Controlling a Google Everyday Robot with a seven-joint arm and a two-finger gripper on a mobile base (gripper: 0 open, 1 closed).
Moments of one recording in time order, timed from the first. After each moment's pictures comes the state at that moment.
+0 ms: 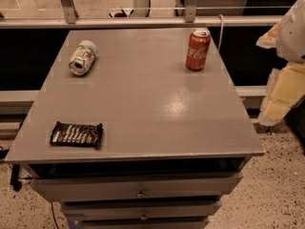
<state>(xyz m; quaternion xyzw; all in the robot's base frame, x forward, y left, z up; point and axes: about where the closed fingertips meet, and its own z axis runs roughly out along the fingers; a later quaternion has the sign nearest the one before) 0.438 -0.217 0.976 -0.60 0.78 -0.03 0.16</state>
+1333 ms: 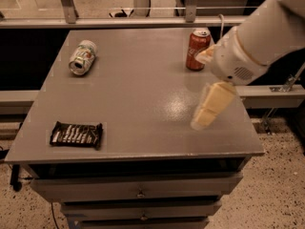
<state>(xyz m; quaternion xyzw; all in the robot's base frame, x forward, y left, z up) 0.471 -0.114 0.924 -0.63 0.73 0.08 0.25</state>
